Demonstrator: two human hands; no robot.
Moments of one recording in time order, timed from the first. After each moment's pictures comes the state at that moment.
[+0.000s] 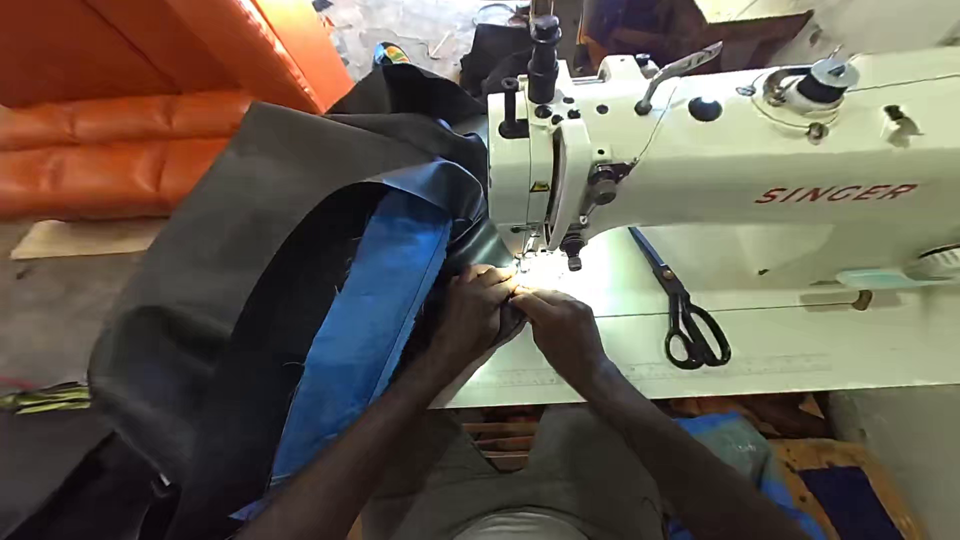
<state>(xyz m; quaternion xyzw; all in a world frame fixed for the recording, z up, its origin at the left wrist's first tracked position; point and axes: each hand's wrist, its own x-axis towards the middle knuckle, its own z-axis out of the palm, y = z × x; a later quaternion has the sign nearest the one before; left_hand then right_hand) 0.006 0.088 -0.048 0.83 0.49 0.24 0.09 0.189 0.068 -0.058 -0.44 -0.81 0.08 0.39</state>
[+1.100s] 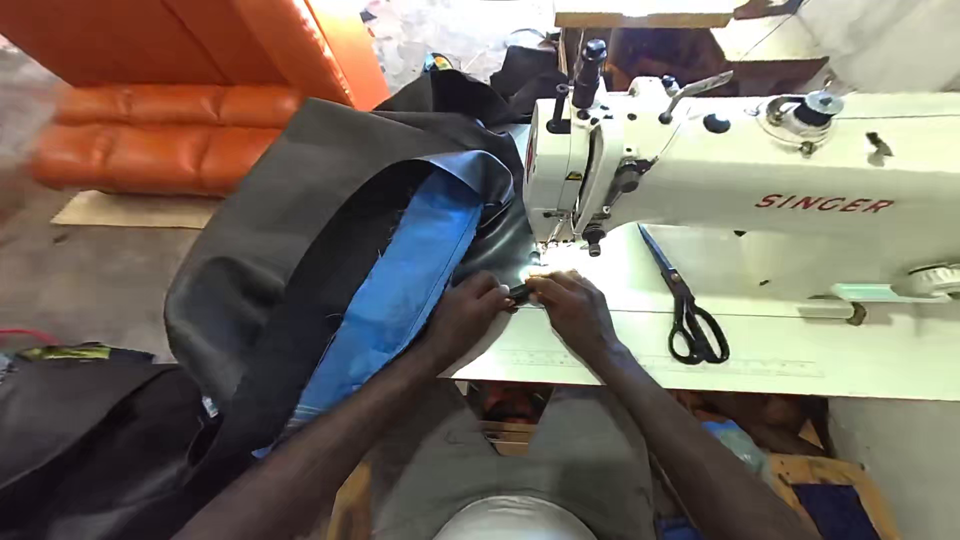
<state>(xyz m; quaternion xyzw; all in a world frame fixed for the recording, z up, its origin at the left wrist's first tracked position) -0.029 0.047 -0.035 0.84 0.44 0.31 0.05 0.196 0.077 -0.057 -0.38 -0.84 0.07 0.38</state>
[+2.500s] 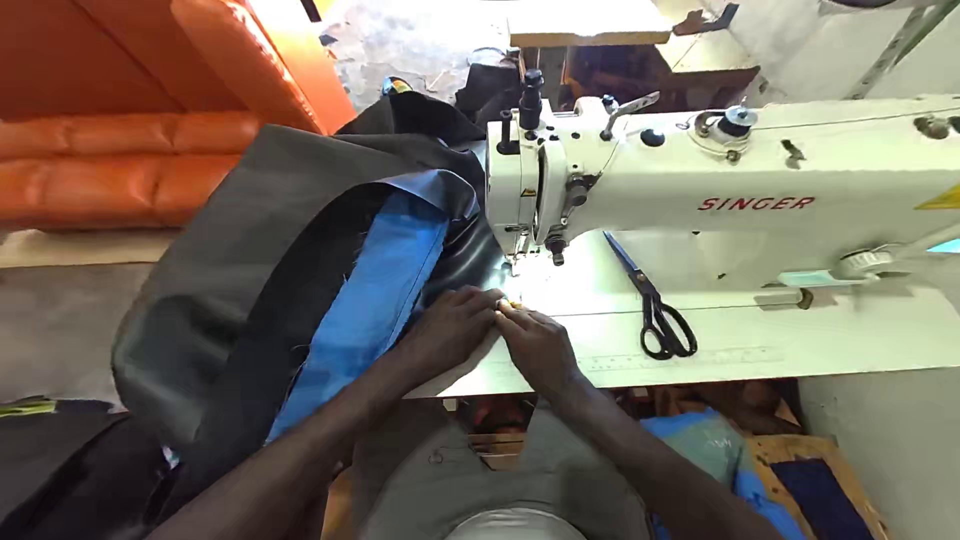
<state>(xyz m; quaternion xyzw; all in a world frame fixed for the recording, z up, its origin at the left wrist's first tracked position) -0.022 0.050 -0.003 0.92 0.37 0.12 0.07 0.173 0.033 -0.065 -0.43 -0.83 0.02 0.36</state>
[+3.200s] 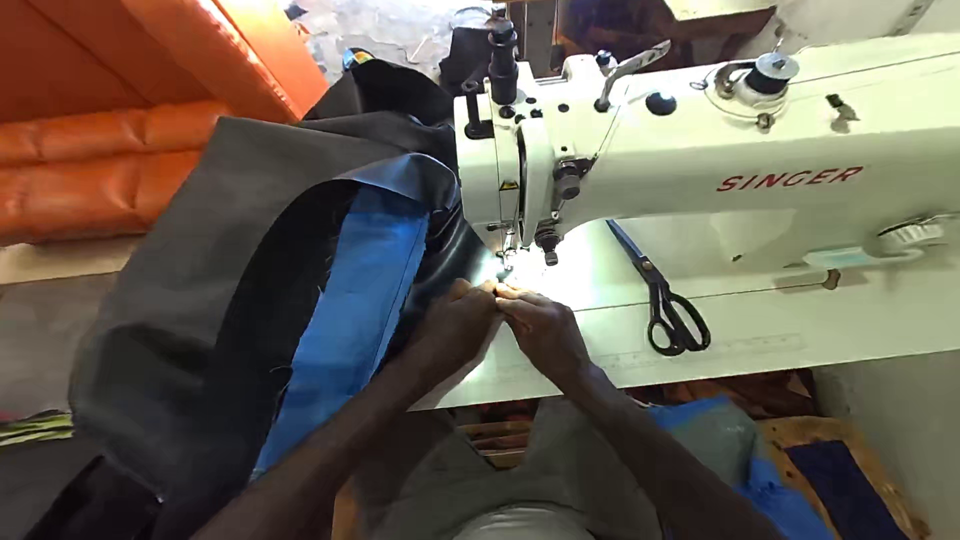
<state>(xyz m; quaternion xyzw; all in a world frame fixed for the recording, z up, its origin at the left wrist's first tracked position) 0.006 0.057 -0.009 0.85 0.50 0.13 0.12 0.187 0.056 -0.062 -0.44 -0.77 0.17 0.42</state>
